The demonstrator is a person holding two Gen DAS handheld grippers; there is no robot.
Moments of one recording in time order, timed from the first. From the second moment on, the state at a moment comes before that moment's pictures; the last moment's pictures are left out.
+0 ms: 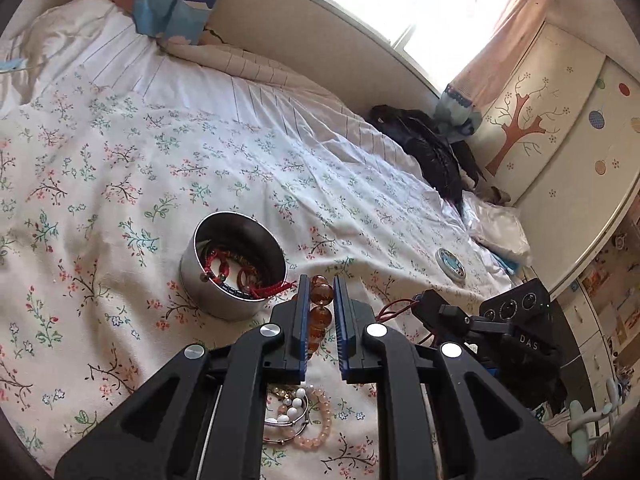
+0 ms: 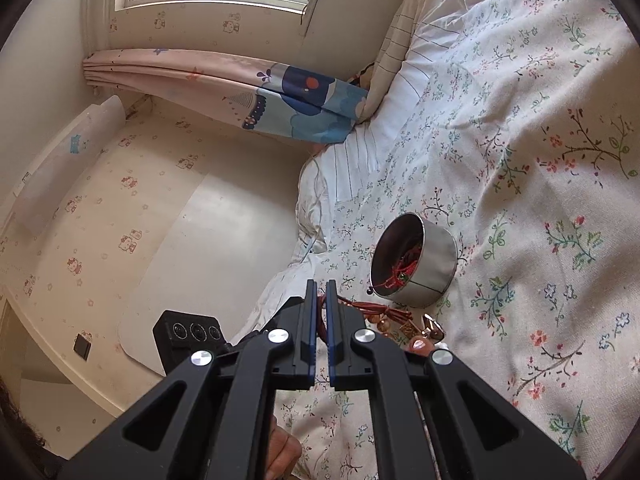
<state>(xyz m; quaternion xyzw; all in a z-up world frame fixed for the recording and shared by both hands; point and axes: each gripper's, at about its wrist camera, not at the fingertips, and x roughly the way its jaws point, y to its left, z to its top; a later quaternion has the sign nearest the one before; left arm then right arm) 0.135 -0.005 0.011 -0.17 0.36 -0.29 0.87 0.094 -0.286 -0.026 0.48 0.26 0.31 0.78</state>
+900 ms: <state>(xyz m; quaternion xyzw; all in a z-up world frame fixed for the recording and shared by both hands) 0.192 -0.013 0.011 -0.21 0.34 -0.26 0.88 0.167 -0.250 -0.011 0.46 0.23 0.31 0.80</state>
